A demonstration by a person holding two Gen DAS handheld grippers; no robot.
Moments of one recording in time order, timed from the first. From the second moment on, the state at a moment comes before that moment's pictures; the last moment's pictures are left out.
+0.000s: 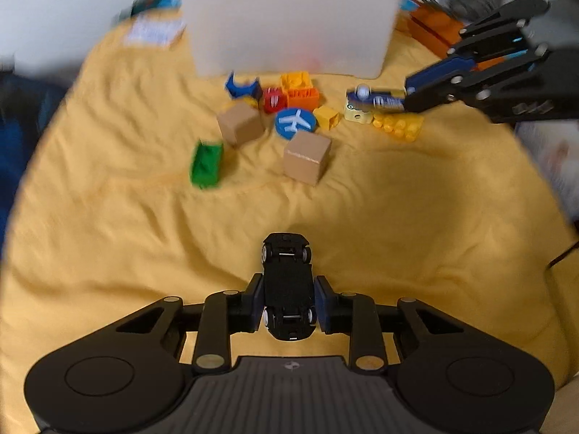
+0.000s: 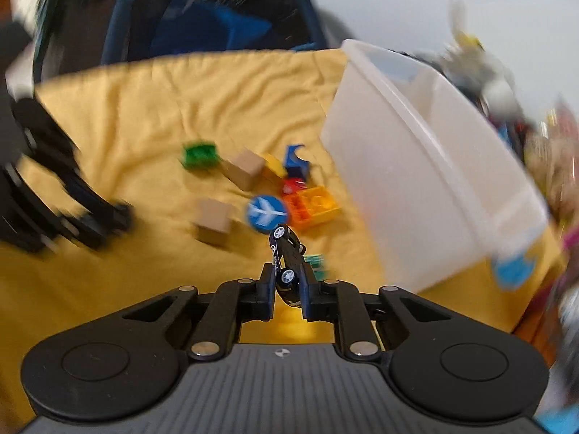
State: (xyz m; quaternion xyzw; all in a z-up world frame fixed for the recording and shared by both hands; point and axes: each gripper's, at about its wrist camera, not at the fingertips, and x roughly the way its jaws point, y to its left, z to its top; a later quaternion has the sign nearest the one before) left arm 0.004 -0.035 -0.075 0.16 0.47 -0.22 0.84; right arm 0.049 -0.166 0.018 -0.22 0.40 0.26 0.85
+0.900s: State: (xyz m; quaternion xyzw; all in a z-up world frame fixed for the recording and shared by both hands) left arm -0.057 -0.066 -0.057 0.21 0.40 -0.27 0.85; right arm 0.003 -0.153 0.007 -0.09 0.43 0.14 0.88
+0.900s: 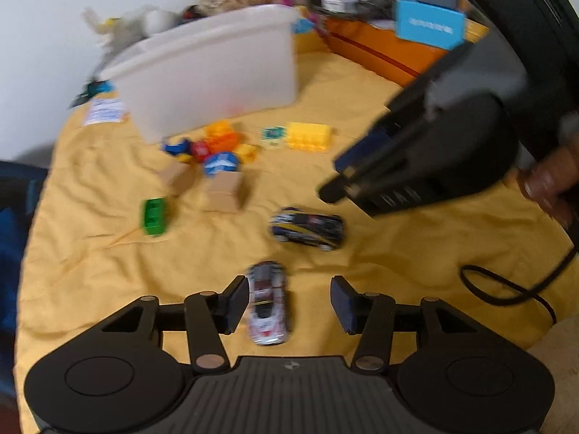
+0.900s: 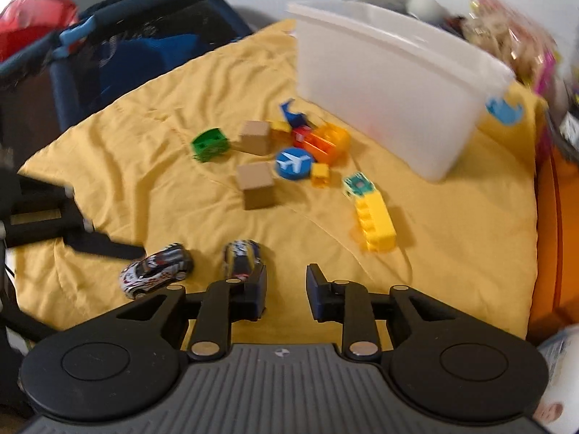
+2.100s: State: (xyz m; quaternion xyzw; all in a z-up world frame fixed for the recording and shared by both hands) left arm 0.031 -0.030 -0.005 0.12 0.36 -0.25 0.89; right arm 0.037 -0.123 0.030 -0.15 0.44 0.11 0.88
